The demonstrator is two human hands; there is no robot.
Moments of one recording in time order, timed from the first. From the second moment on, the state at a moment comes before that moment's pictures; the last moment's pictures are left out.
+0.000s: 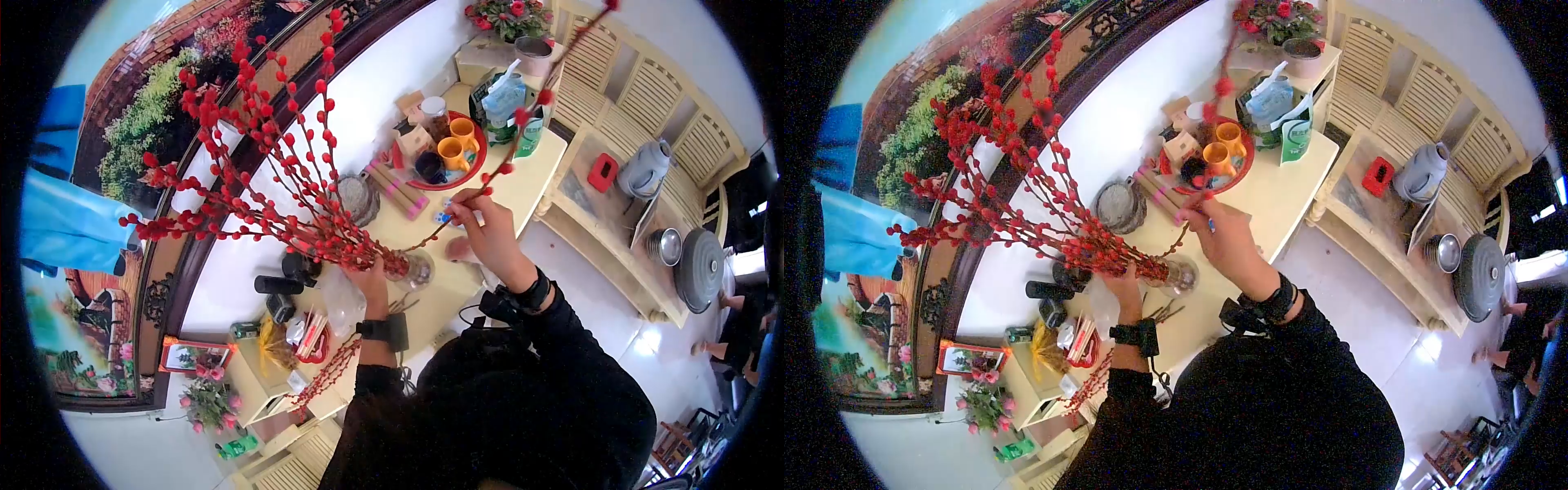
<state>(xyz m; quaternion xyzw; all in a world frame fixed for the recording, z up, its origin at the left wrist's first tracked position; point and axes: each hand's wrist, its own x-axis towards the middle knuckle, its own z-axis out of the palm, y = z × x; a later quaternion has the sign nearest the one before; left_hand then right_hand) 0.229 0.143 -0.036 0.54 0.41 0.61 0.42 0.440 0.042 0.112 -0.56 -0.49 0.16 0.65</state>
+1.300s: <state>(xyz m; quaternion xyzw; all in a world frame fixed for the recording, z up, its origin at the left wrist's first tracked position) 0.207 0.140 -0.030 0.53 0.43 0.57 0.45 0.341 0.119 0.064 -0.60 -0.66 0.04 0.45</state>
